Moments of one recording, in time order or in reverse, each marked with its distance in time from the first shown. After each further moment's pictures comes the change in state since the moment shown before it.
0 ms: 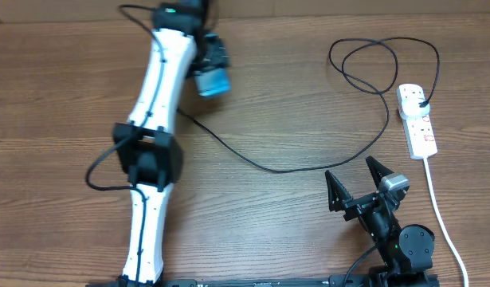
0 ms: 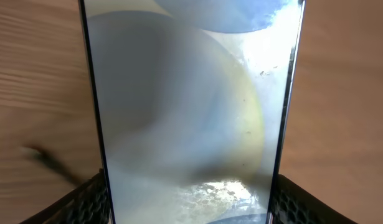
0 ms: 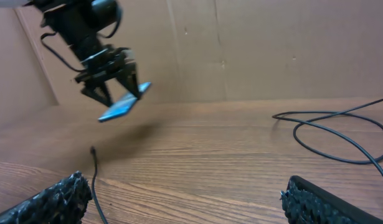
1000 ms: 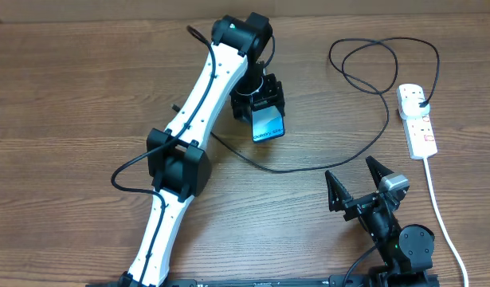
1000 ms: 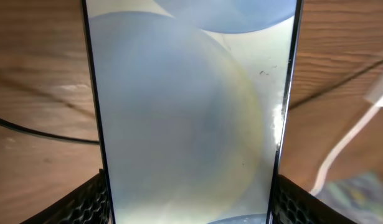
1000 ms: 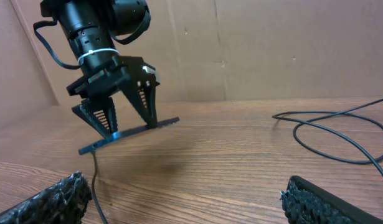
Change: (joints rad) left arm -0.193 0.000 0.002 -0.307 0.353 -0.105; right arm 0.000 0.000 0.000 0.000 0.000 0.000
